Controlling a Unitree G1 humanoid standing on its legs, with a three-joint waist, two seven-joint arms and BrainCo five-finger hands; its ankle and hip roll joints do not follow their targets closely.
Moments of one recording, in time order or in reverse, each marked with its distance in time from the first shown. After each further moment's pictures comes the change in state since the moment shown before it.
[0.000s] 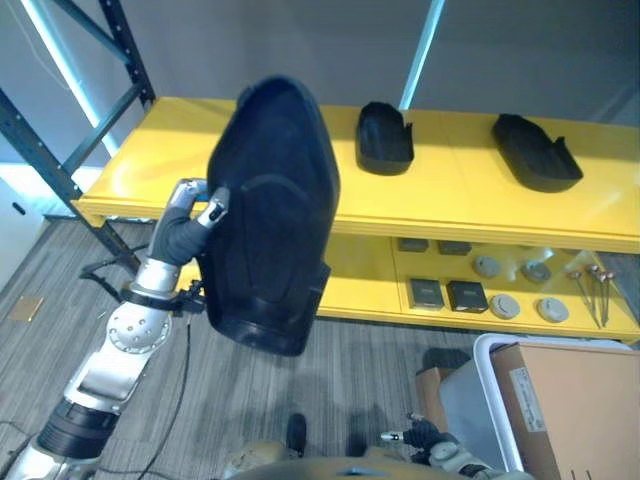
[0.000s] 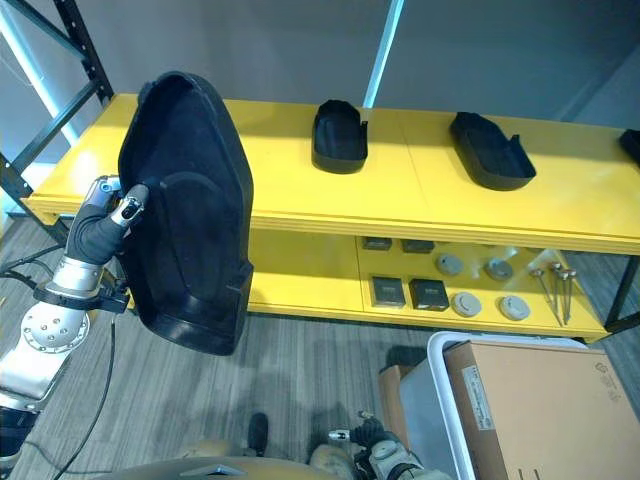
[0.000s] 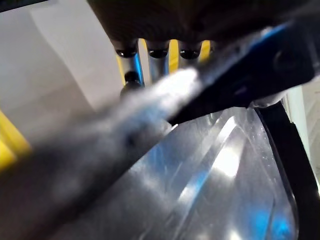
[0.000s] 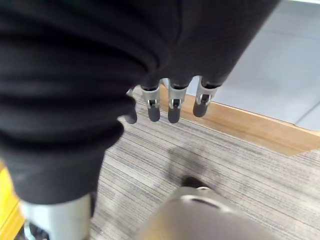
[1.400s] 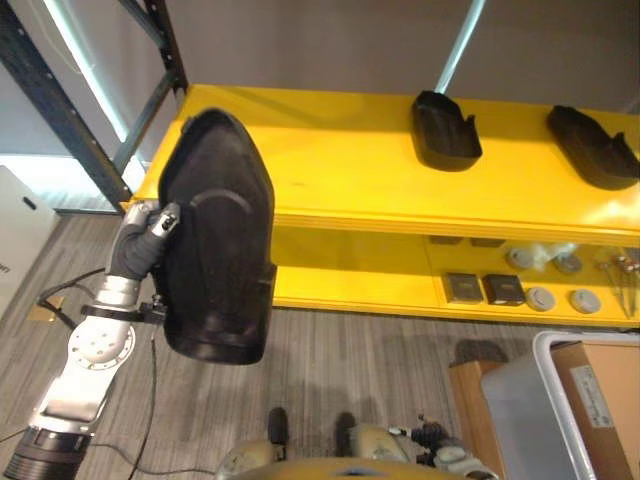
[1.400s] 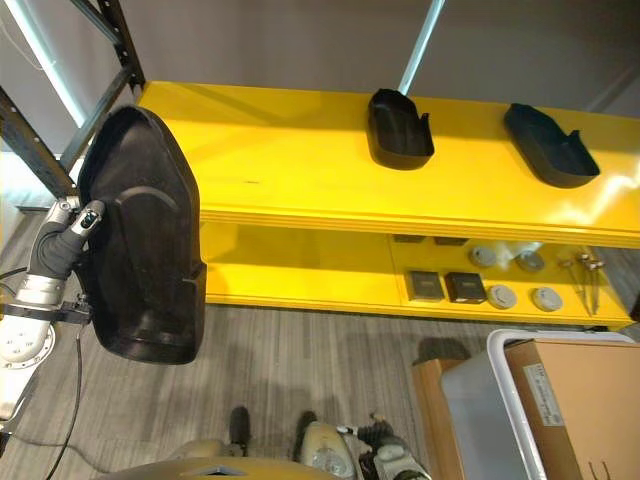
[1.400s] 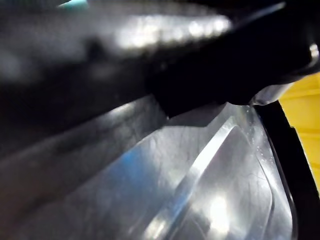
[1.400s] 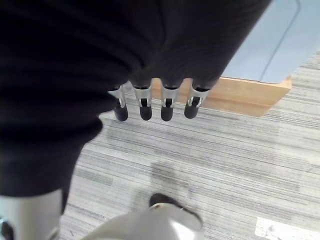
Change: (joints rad) left arm 0.130 -0.002 0.156 0.080 -0.080 0.046 -0.015; right arm 0.055 -0.001 -0.115 -0.074 0.074 0.018 -0.038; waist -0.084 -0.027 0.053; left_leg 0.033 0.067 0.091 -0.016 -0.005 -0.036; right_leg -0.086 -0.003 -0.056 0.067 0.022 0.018
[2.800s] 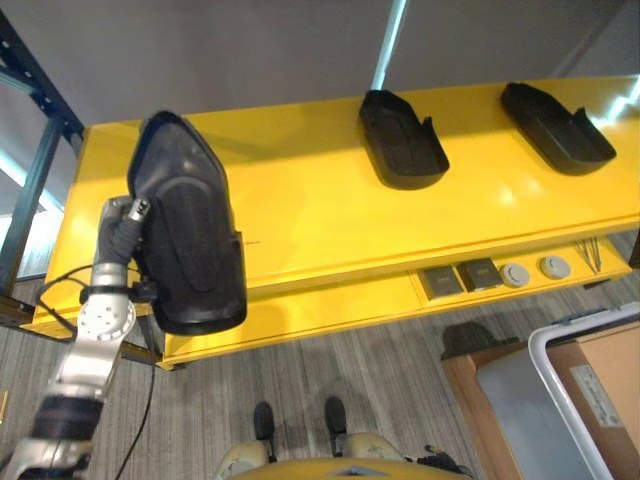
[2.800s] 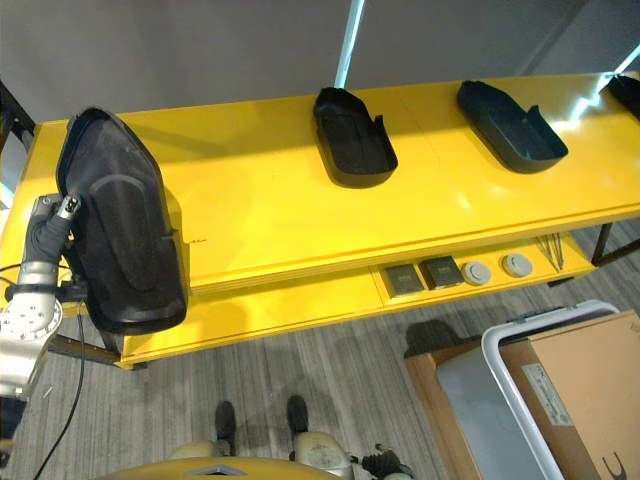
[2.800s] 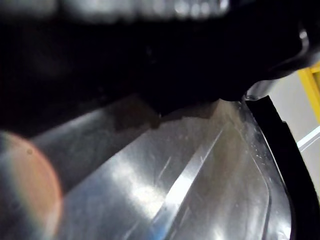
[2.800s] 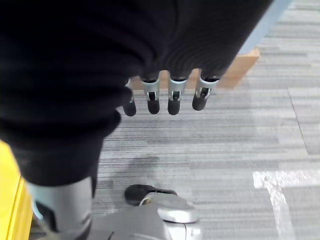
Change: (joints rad) left arm -0.248 -0.006 0.020 0.397 0.044 0.094 0.120; right arm 0.067 -0.007 -0.024 0.076 0.045 -0.005 0.055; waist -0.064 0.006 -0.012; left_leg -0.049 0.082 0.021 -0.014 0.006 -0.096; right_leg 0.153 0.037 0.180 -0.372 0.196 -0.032
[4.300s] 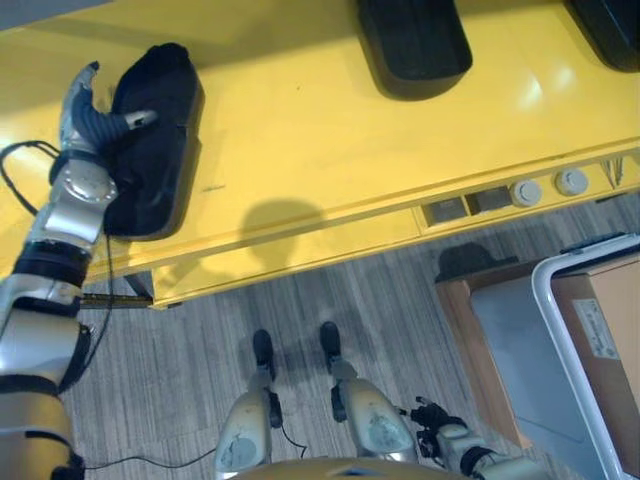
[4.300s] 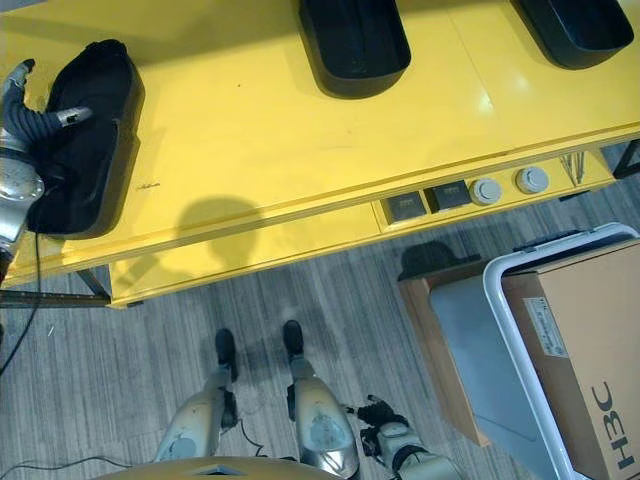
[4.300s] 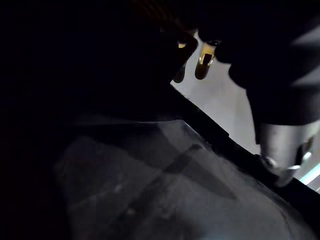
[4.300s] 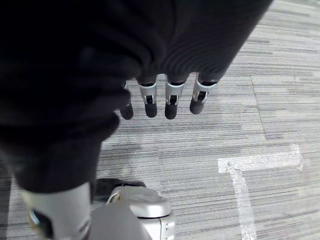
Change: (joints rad) left arm -0.712 0.102 -0.308 0.576 -0.038 0.215 0.032; right arm -0.176 -0.023 0.119 -0.001 0.118 0.028 0.037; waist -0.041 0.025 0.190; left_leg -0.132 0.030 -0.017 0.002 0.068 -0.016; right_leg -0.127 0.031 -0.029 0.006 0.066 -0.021
